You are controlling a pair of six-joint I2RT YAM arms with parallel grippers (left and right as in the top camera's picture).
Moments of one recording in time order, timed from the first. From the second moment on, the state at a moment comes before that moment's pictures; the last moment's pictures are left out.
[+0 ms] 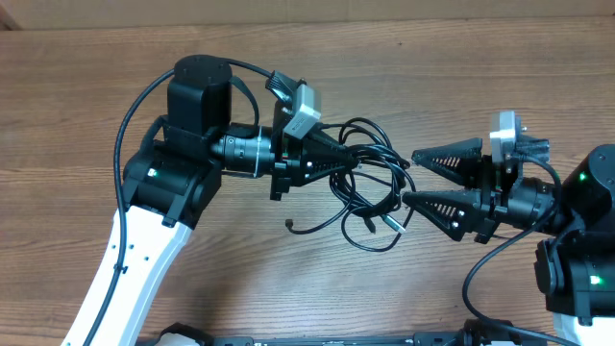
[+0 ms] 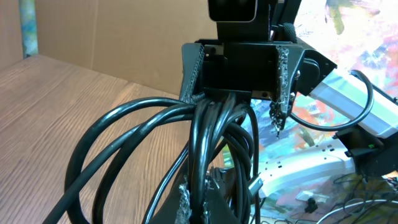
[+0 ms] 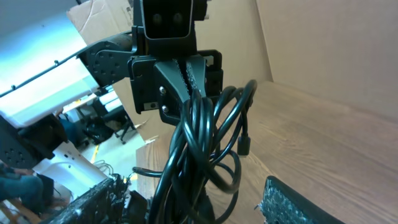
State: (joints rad) left arm -0.37 1.31 1.39 -0.53 1.25 0.08; right arm -0.03 0.85 1.03 -0.33 -1.29 0.20
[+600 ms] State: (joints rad) left arm -0.47 1.31 1.39 -0.53 1.15 0.05; right arm -0.03 0.85 1.03 -0.33 -1.29 0.17
